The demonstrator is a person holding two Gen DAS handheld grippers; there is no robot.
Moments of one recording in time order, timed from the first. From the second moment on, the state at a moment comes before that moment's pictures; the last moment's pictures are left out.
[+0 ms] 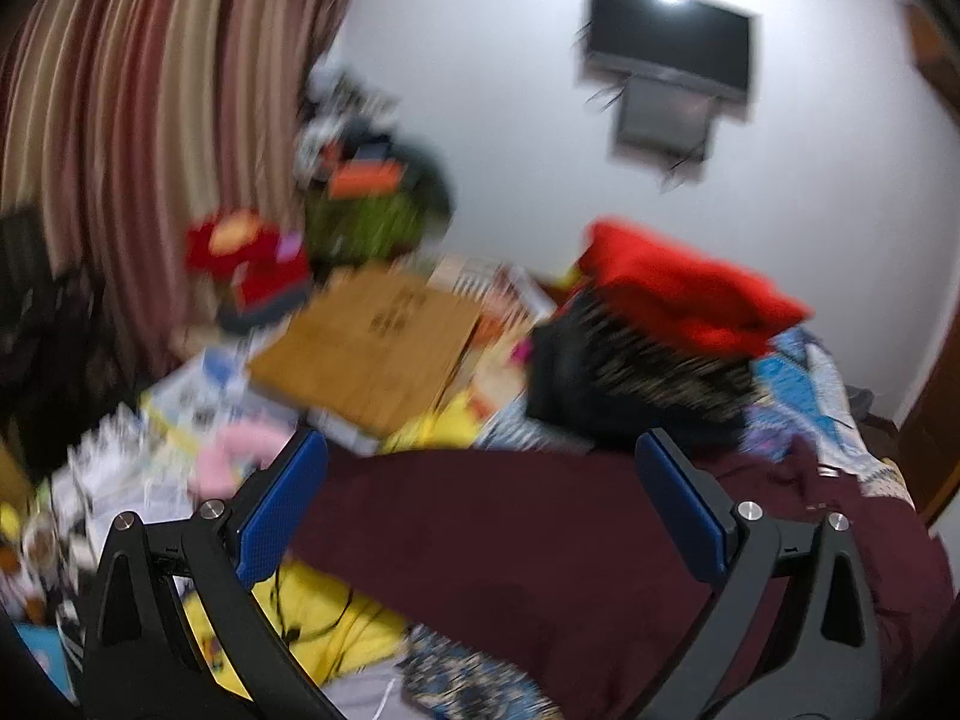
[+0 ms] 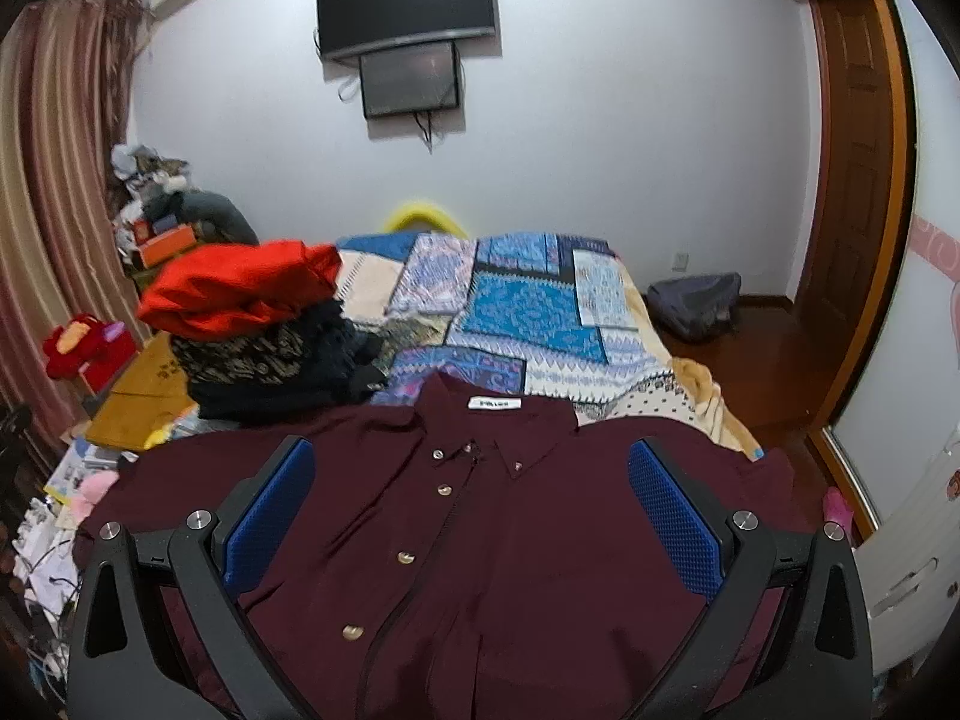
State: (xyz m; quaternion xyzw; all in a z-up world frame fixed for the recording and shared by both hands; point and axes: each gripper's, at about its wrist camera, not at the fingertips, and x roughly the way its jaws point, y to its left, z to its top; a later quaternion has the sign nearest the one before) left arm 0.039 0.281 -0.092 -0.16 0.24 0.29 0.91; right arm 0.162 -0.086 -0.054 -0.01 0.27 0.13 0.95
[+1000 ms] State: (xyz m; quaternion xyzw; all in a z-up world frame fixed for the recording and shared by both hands) left arm 0.064 0.446 -0.273 -0.35 0.38 0.36 0.78; right arm 0.233 -0.069 -0.109 0.00 0.41 0.11 0.91
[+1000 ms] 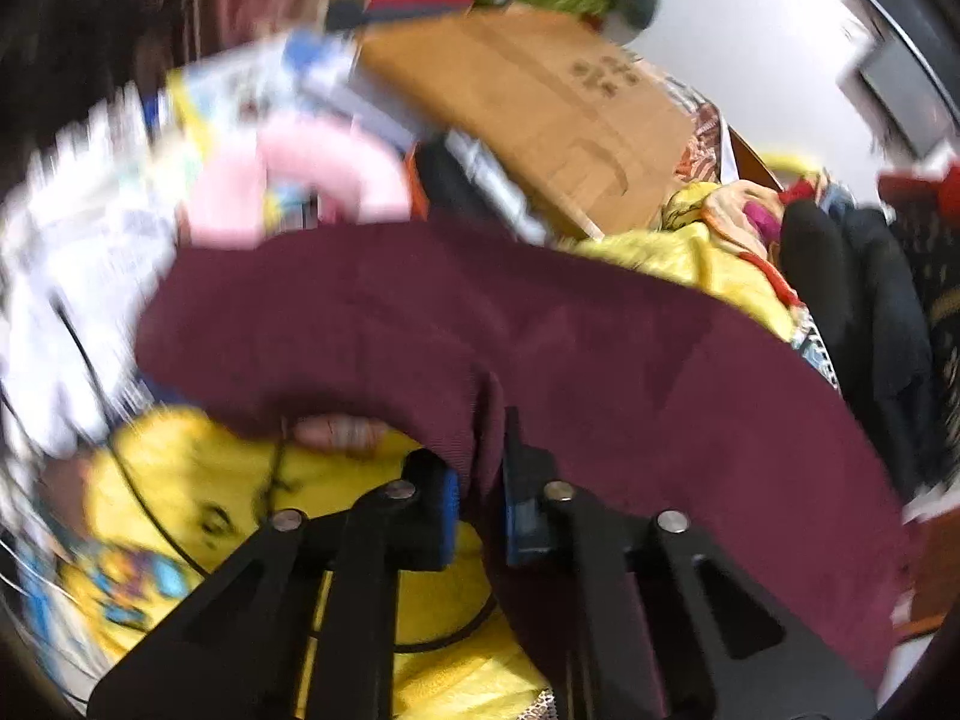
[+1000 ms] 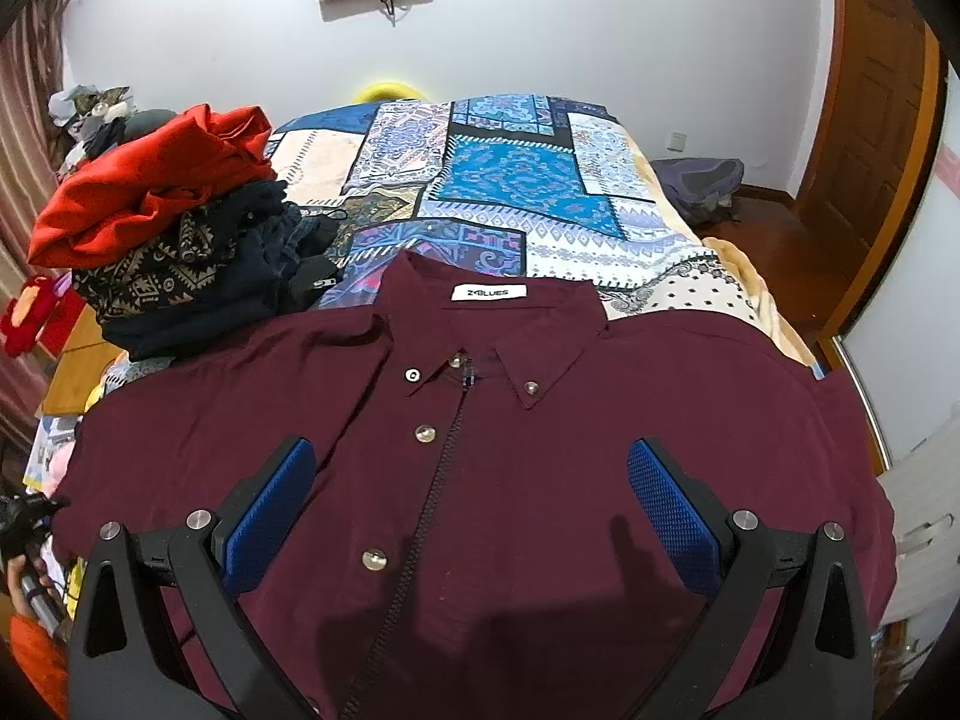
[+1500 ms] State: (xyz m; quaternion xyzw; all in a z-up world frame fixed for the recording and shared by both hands) left arm 0.110 0.318 -0.068 -0.22 0.21 0.21 0.93; right arm 0.227 -0.097 -0.085 0.00 0.36 0.11 0.93
